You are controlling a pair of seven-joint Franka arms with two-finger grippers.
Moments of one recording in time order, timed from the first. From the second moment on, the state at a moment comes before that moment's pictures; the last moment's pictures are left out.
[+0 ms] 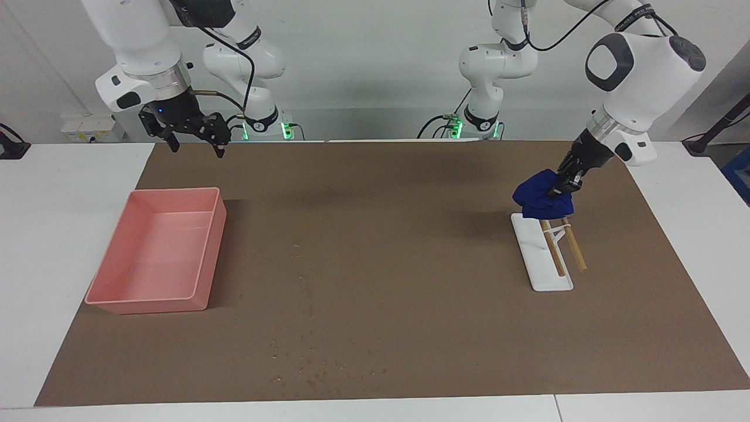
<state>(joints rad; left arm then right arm) -0.02 -0.04 0.00 -1.84 -0.31 1.85 -1.06 -0.07 -0.03 0.14 -1.58 -0.03 1.50 0.23</state>
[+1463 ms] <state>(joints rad) -0.59 0.01 -0.22 -1.79 -0.39 2.59 -2.21 0.12 -0.01 0.16 -1.60 0.41 1.76 1.47</state>
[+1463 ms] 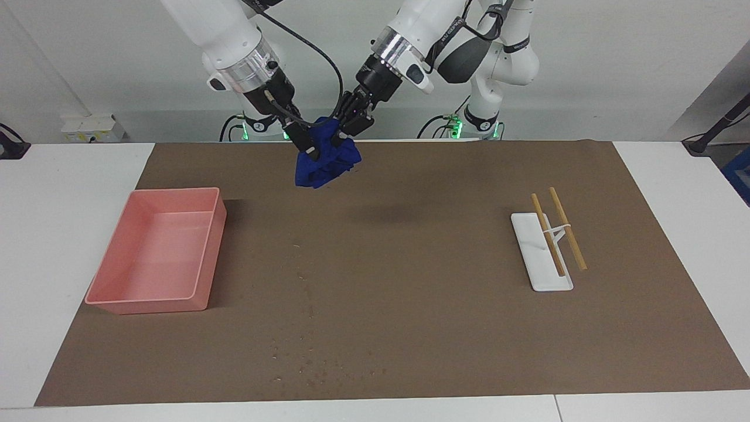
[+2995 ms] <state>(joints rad) -0.55 -0.01 -0.19 -1.77 -0.37 2.53 -2.25 0.13 0.00 0.16 -1.60 0.41 1.80 1.54</state>
